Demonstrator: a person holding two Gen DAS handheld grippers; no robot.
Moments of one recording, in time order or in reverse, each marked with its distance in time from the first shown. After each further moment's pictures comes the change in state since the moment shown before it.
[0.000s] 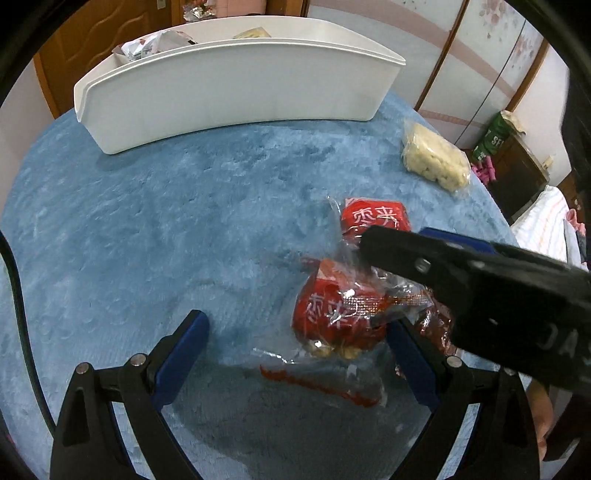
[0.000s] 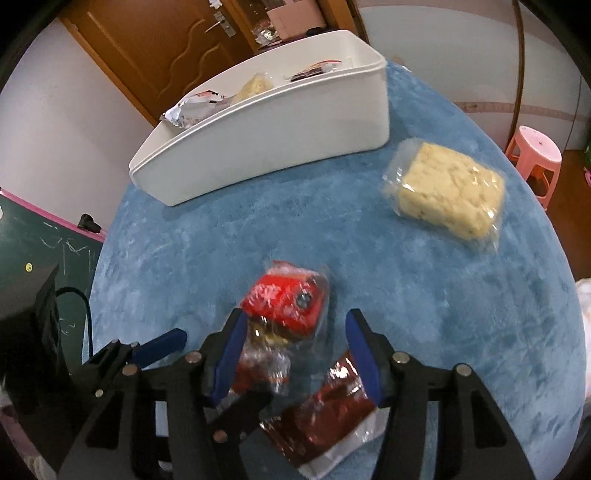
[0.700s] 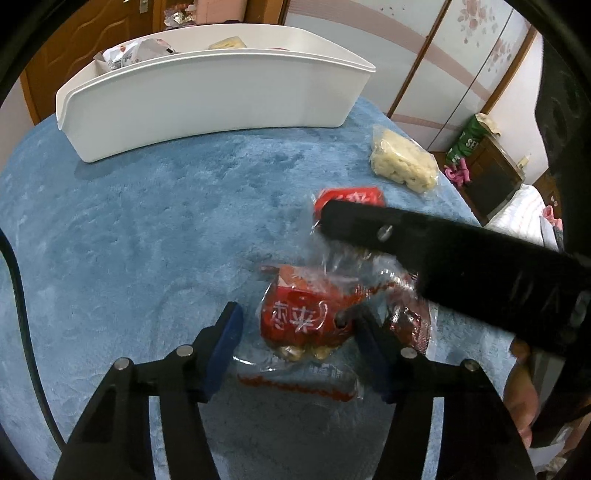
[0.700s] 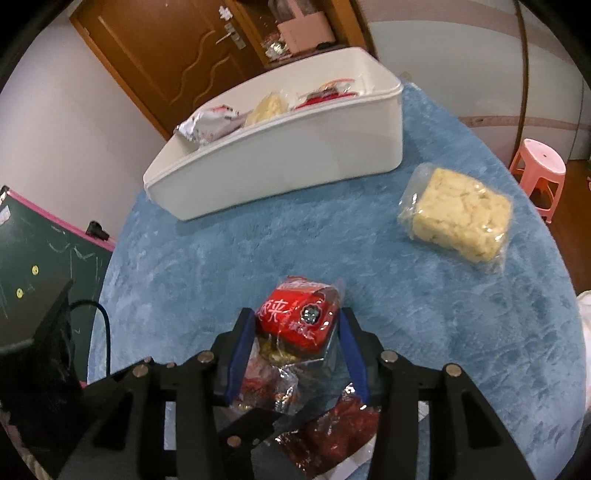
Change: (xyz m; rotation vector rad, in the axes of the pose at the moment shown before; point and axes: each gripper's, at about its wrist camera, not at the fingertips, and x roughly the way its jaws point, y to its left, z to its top) left arm -0.003 -0.005 0.001 0.025 -0.023 -0.109; right arm -0.016 0.003 0.004 -0.002 -0.076 0.026
